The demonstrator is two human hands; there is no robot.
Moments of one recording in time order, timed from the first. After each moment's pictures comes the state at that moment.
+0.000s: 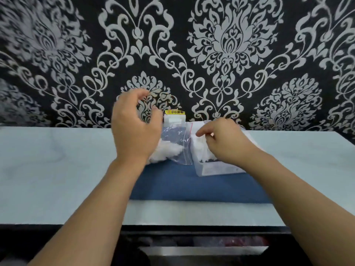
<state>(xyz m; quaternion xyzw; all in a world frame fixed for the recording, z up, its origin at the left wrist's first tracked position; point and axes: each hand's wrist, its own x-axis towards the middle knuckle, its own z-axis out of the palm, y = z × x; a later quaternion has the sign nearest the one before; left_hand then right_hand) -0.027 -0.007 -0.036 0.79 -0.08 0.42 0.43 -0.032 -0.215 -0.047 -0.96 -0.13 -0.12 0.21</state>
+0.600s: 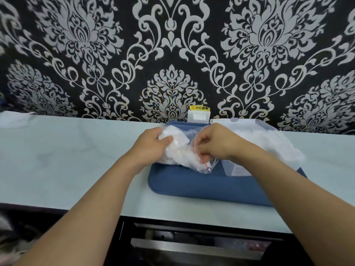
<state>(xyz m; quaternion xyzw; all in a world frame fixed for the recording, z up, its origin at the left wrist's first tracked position) -0.005 0.062 -0.088 0.86 0.01 -0.02 0.50 -0.005 -0.144 -0.062 -0.88 -0.07 0.14 0.44</state>
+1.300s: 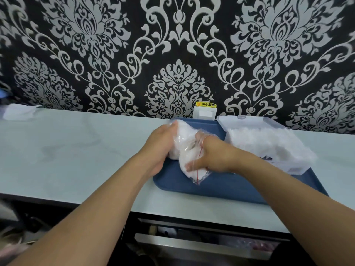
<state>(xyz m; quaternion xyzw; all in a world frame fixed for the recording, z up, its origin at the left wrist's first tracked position) -0.011 0.042 -0.096 0.68 0.09 -0.06 0.72 -0.020 -0.124 -0.083 -0.91 -0.13 0.16 0.36</state>
